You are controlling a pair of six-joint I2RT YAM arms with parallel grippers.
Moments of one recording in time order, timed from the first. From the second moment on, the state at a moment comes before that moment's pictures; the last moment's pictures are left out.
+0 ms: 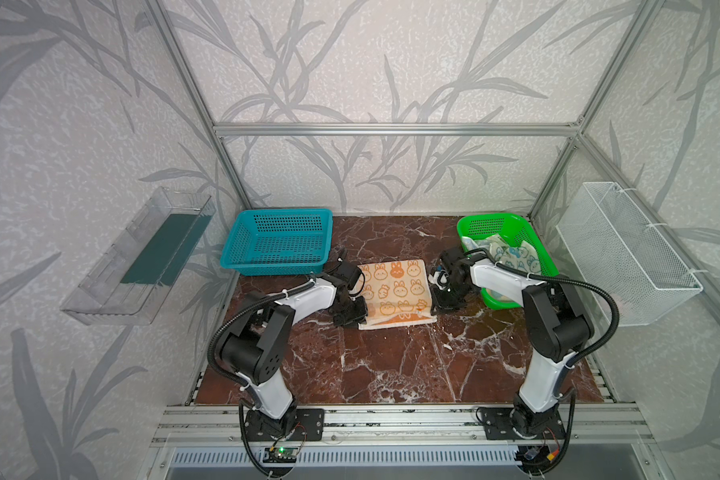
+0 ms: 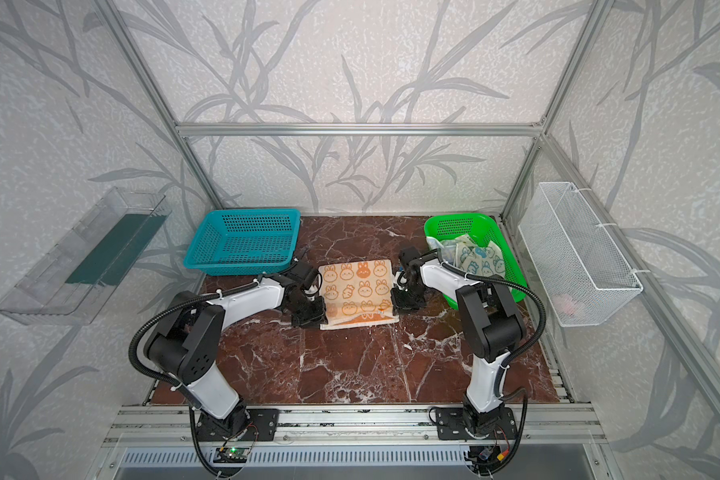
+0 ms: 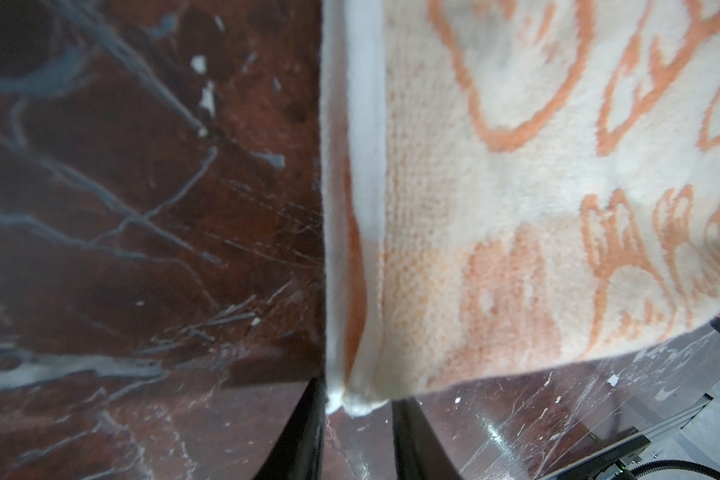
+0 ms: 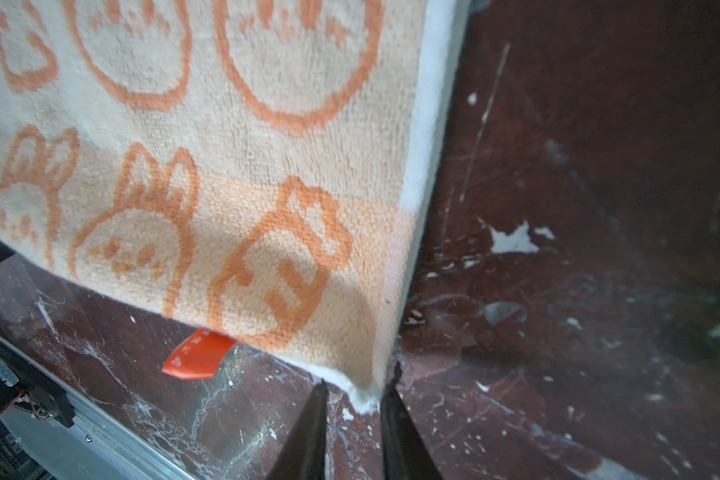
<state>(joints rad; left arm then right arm) -0.45 1.71 1.00 -0.64 0.30 -0.70 0.40 1.87 1.23 -0.83 -0.37 0.21</state>
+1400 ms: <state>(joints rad) -0.46 1.71 1.03 -0.70 0.30 -0.69 0.40 1.84 1.21 -0.82 -0.40 0.21</state>
